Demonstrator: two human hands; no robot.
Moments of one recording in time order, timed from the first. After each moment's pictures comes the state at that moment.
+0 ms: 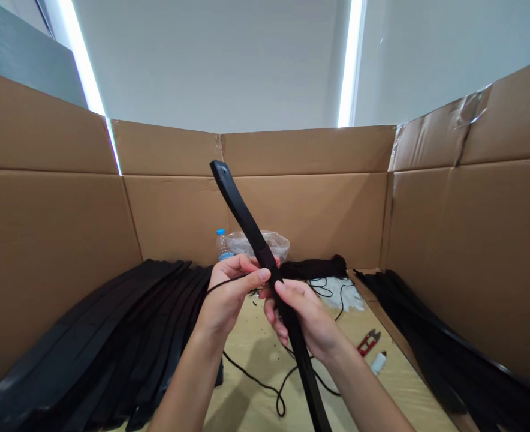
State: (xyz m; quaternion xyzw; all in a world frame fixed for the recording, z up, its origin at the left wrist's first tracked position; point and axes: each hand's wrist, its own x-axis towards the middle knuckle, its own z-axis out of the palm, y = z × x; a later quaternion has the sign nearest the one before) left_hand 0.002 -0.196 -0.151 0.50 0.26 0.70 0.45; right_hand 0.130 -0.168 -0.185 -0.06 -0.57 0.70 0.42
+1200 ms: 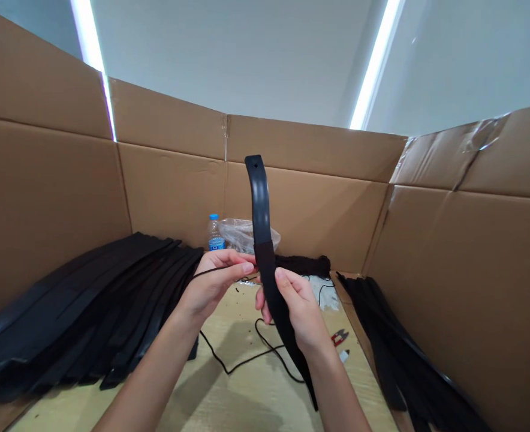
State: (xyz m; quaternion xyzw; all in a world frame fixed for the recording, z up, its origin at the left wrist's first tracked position) left_hand 0.001 -0.190 -0.151 0.48 0.27 0.68 0.48; right_hand 0.152 -0.175 -0.167 -0.14 -0.61 0.62 0.47
